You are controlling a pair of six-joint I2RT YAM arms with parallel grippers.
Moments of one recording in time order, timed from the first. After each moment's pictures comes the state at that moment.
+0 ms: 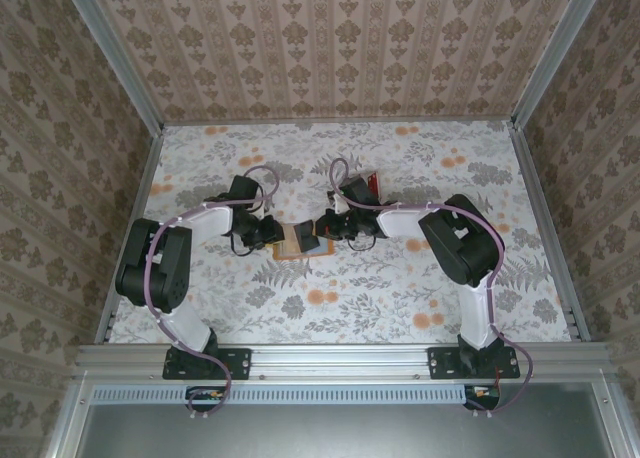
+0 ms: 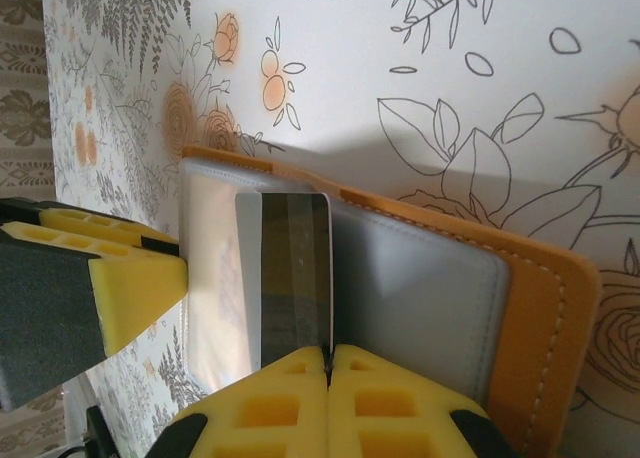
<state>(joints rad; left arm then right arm) -0.33 1.70 0.93 -0.48 0.39 -0.50 0.58 2.02 1.15 0.05 -0.52 0.74</state>
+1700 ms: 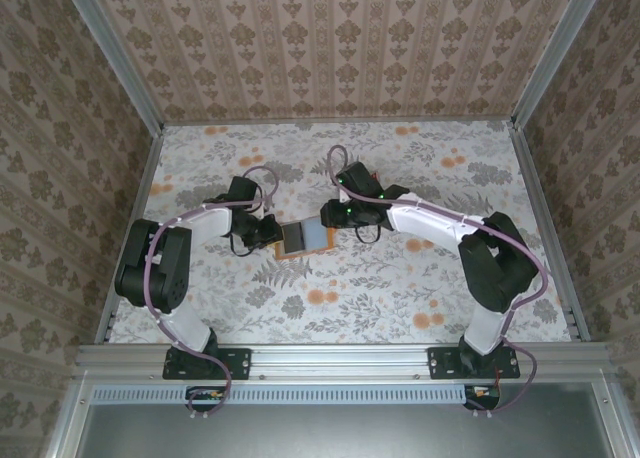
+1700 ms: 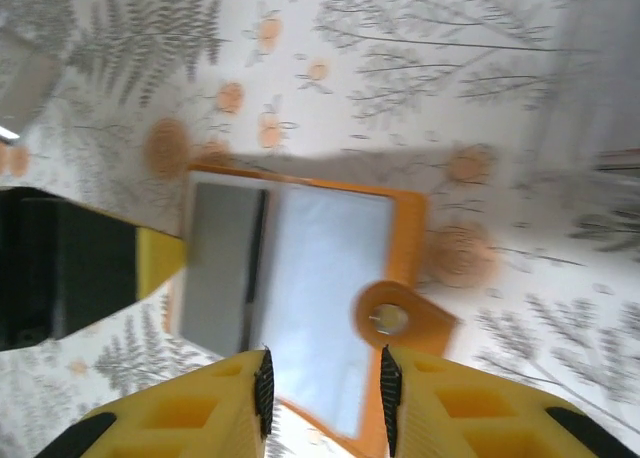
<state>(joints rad) -0.32 1.69 0.91 -0.45 0.42 -0.50 0.63 1.78 1.25 -0.40 -0.15 0.53</state>
